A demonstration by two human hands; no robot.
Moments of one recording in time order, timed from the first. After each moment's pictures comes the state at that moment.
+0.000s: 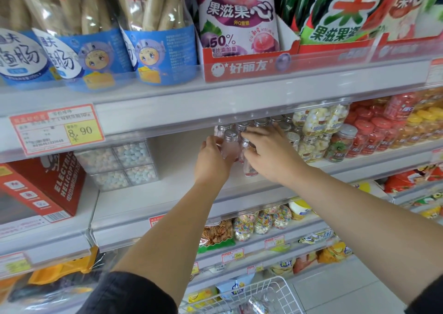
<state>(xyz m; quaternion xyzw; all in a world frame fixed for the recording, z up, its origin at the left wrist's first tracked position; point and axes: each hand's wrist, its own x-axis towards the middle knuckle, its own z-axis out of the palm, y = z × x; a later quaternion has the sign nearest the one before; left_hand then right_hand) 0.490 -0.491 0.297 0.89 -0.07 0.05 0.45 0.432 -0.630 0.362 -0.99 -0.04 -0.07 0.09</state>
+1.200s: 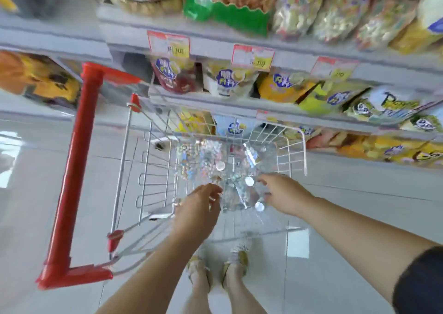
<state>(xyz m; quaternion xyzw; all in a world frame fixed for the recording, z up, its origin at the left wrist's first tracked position) 0.127 -0.476 -0.109 0.88 0.16 -0.24 0.38 0.212 -0.700 -0.138 -0.89 -0.14 0.42 0.14</state>
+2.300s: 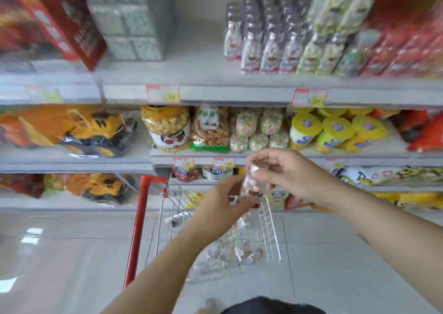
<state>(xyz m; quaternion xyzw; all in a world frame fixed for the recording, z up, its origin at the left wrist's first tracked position) 0.181 -0.514 0.208 0.82 -0.03 -0.14 0.55 0.237 -0.704 0.255 -0.81 -0.11 0.24 0.53</state>
